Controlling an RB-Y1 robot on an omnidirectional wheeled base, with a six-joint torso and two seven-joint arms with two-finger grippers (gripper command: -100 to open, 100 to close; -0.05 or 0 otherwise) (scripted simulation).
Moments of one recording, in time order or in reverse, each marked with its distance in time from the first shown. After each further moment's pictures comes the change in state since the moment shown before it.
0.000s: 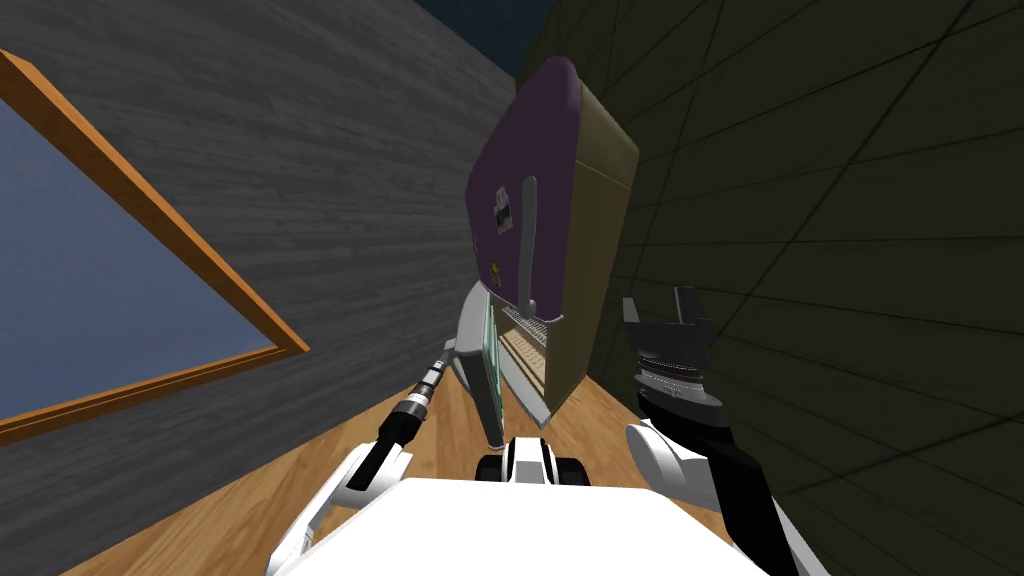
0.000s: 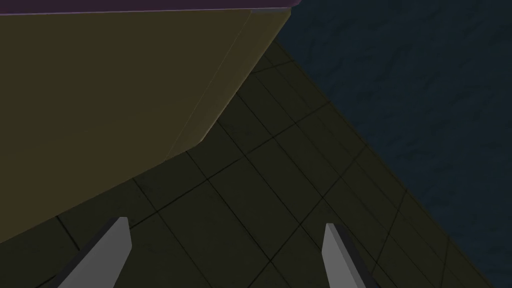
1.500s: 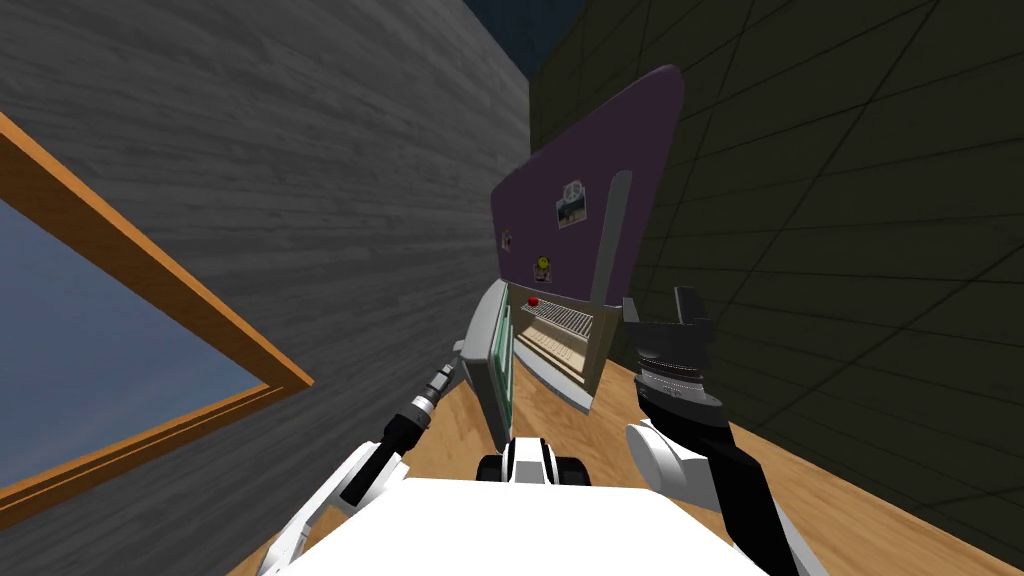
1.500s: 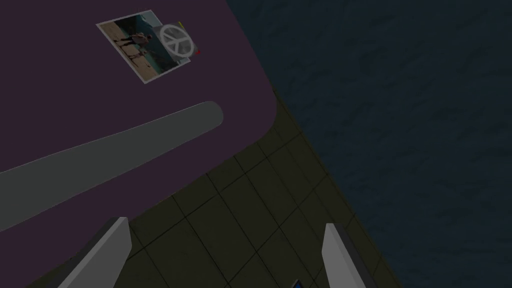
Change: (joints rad) left arm 0.012 0.159 -0.121 -0.021 0.033 -0.090 0.044; right arm 0.000 0.000 0.000 0.000 0.000 0.000 0.000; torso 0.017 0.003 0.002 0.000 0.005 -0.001
